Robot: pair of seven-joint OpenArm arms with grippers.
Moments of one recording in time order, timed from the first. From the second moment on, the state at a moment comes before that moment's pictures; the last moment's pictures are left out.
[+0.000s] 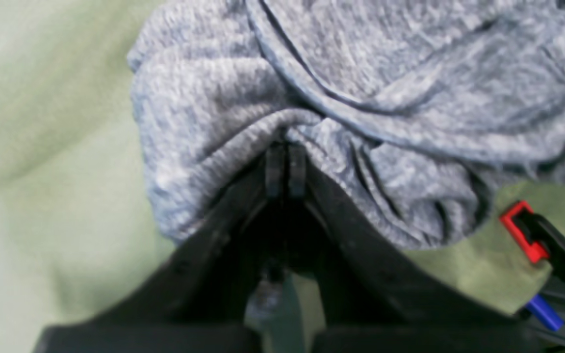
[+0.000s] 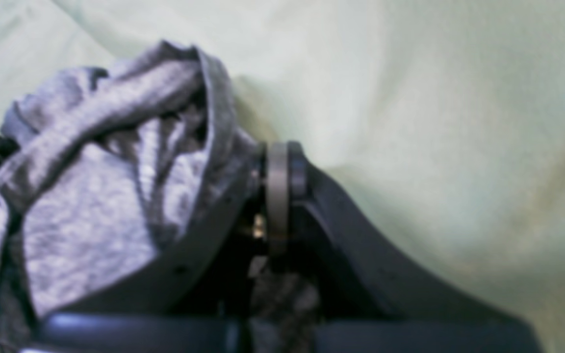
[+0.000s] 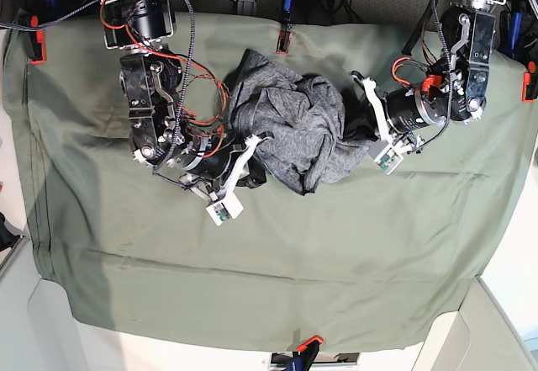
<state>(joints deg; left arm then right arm) 5.7 -23.9 -1.0 93.0 -28.9 -38.7 42.1 12.8 -4.0 -9.0 73.9 15.3 29.7 -42.6</state>
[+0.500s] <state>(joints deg) -15.3 -19.2 -1.1 68.0 -26.0 -38.5 36.8 12.8 -3.1 -8.9 73.8 15.6 28.6 -42.6</state>
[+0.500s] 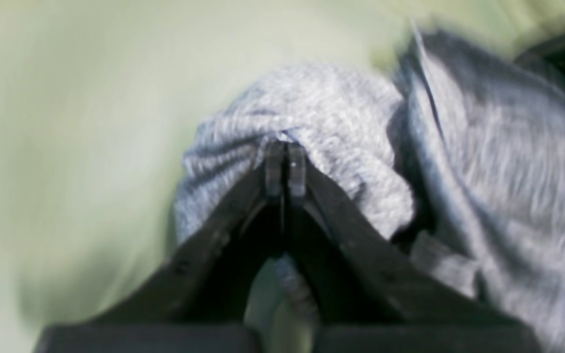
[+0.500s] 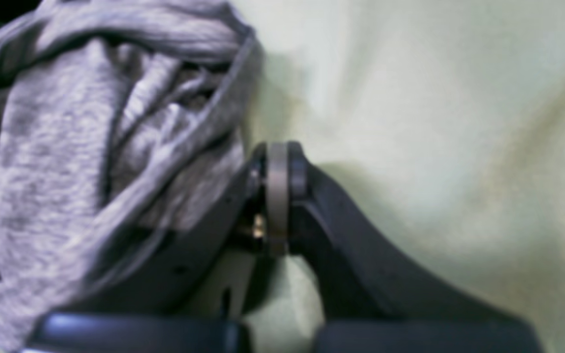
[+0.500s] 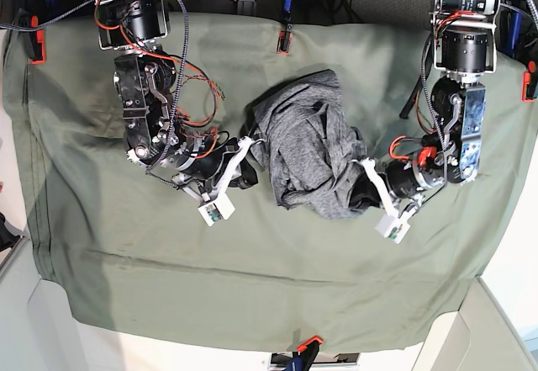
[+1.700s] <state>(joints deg) -0.1 -27.9 -3.2 90.4 -44.8 -38.5 47.0 12.0 -7.9 -8.9 79.9 16.6 28.4 -41.7</state>
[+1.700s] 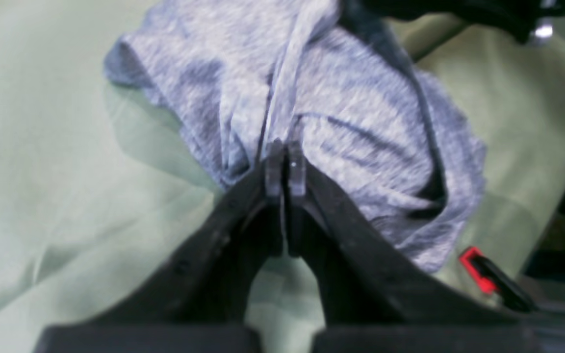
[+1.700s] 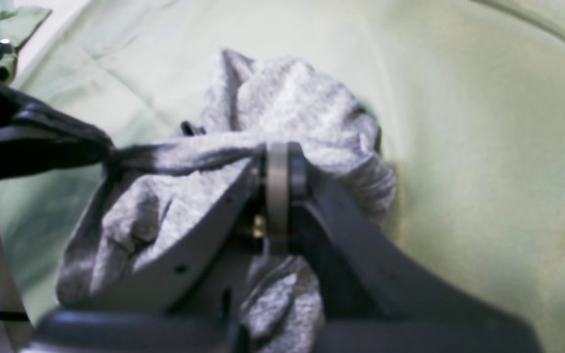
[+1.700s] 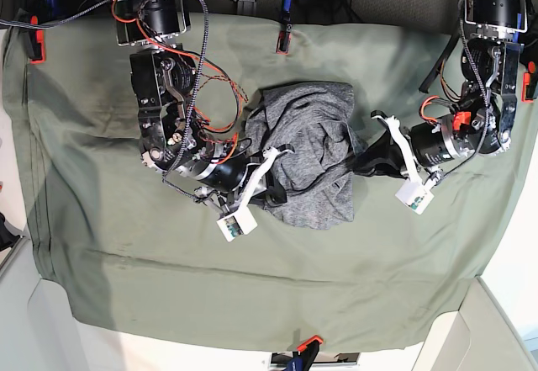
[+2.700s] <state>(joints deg) -20.7 -18.0 5.6 55.9 -26.3 -39.4 30.6 12.0 -7.9 -8.9 79.9 16.9 28.4 -41.7</state>
